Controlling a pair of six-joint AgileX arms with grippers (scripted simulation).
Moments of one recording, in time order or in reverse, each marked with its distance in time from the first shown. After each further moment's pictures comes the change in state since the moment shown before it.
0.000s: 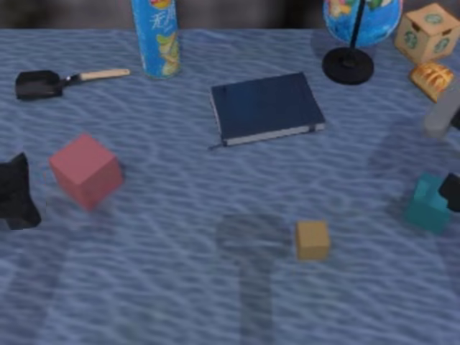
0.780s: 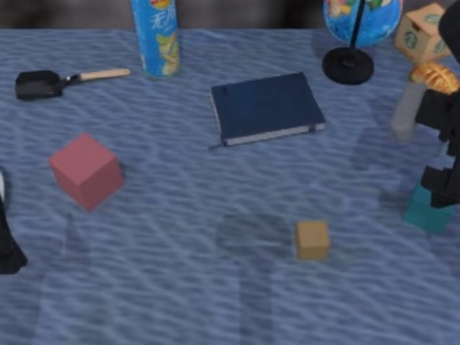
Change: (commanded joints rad) left arm 0.150 -0.463 -0.420 0.321 0.024 0.274; right arm 0.031 0.341 0.296 -0.192 0.002 -0.178
